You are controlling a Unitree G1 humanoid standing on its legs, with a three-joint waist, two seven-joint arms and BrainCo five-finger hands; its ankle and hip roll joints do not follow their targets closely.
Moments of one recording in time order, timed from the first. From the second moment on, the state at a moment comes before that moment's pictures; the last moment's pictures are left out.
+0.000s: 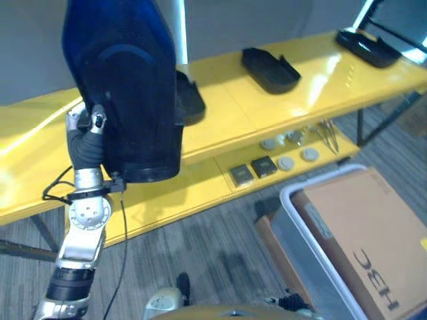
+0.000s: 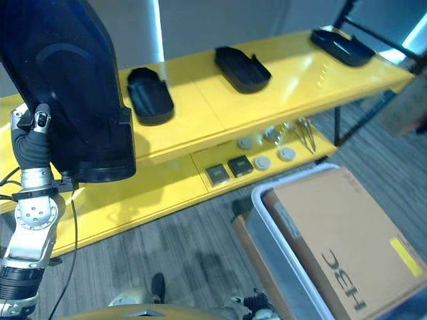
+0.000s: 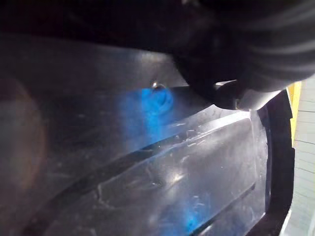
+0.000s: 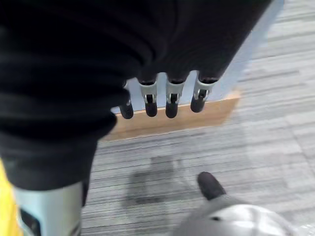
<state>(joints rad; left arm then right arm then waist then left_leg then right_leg) -0.10 0.46 0.02 -0.27 -0.03 -0.32 0.39 -0.07 -0.22 0.17 1.26 -0.05 -0.05 -0.23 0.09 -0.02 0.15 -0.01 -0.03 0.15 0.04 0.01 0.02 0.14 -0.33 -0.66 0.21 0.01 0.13</state>
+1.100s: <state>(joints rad) -0.13 0.54 -0.11 -0.13 -0.17 -0.31 0.31 -0.05 -0.19 0.16 1.21 0.03 -0.03 -0.25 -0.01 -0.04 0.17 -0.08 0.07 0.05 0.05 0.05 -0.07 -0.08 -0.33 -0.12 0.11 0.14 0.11</state>
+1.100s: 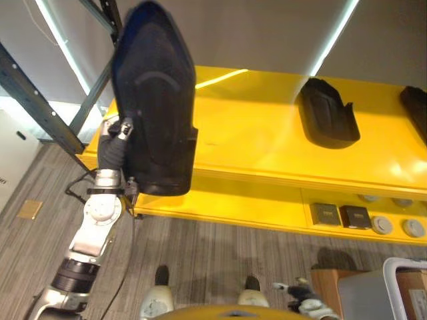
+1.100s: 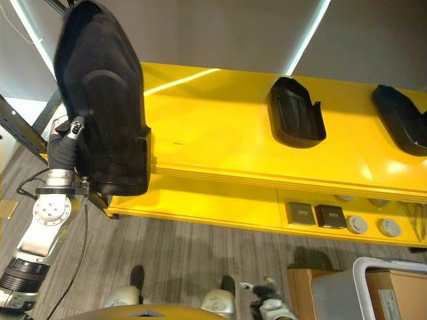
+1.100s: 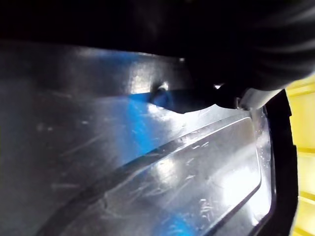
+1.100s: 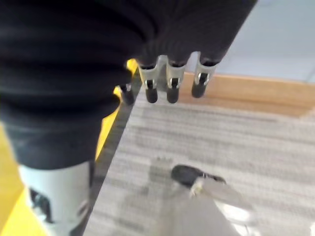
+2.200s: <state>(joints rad) -1.00 0.69 -0.44 0.81 -0.45 -0.09 0.25 -0.16 -0.29 0.36 1.23 -0.01 -0.04 -0.18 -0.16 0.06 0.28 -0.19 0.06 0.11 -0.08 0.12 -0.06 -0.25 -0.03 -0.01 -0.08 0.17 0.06</state>
